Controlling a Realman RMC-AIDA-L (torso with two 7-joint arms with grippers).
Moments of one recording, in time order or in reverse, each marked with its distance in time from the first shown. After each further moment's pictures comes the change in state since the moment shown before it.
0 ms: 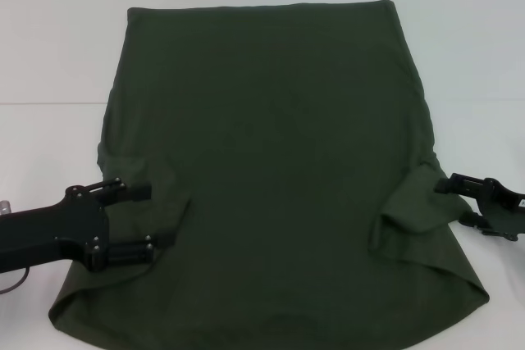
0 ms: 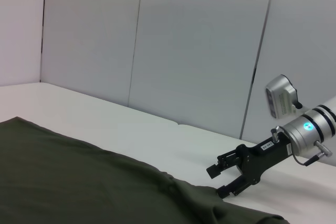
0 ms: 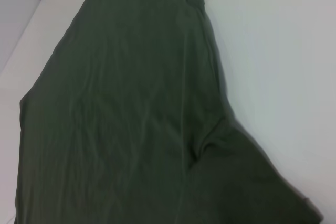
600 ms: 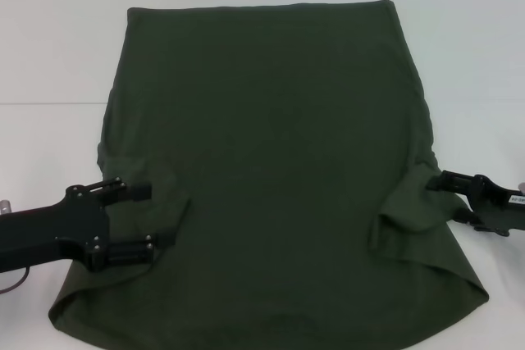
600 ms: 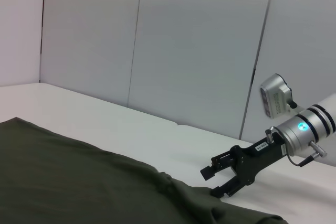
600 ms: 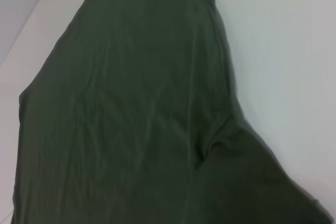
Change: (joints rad) left arm -0.001 0.000 0.000 0.000 0.000 0.001 0.000; right arm 0.022 0.007 -0.022 0.007 0.000 0.028 0.000
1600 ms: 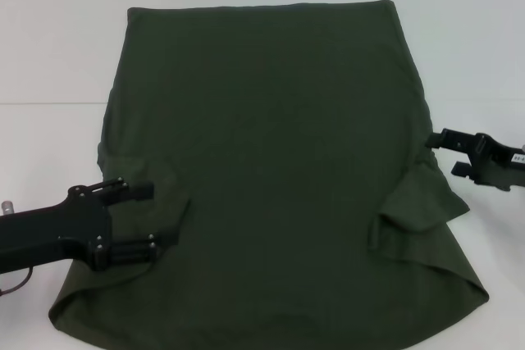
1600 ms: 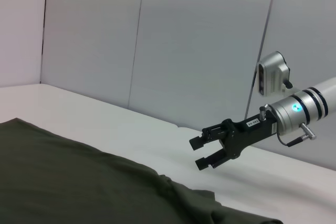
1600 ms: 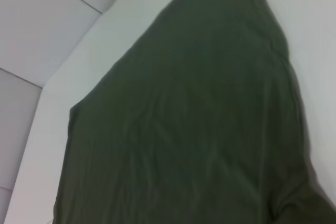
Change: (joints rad) left arm -0.001 -0.008 -0.005 0.000 -0.001 -0.003 -0.005; right arm 0.024 0.001 0.009 -0.093 0.050 -0.047 -0.076
